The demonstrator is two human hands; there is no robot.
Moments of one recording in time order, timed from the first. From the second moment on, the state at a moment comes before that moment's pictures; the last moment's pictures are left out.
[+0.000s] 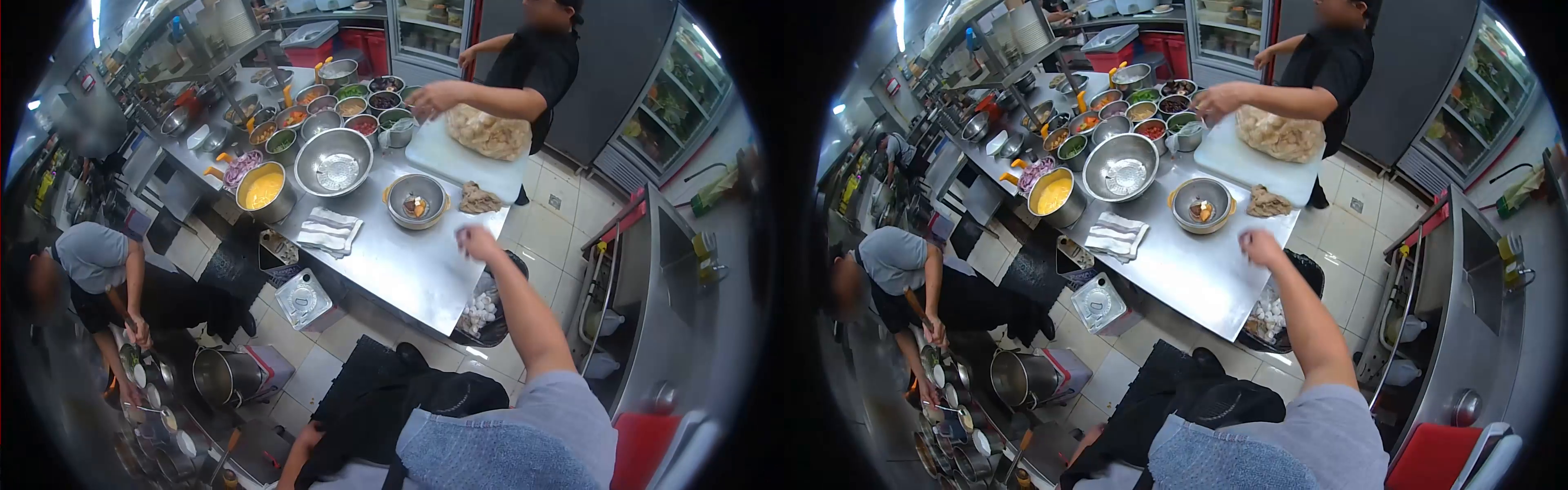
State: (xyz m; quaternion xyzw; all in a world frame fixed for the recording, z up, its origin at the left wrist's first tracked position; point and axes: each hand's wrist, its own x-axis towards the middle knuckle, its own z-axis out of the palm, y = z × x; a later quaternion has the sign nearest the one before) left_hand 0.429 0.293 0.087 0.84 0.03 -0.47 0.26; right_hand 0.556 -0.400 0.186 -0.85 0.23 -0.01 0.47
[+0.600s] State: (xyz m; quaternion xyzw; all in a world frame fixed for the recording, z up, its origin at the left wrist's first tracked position) left_hand 0.553 0.156 0.165 0.78 0.08 -0.40 0.48; right_hand 0.673 -0.426 0.218 -0.88 0.30 -0.04 0.37
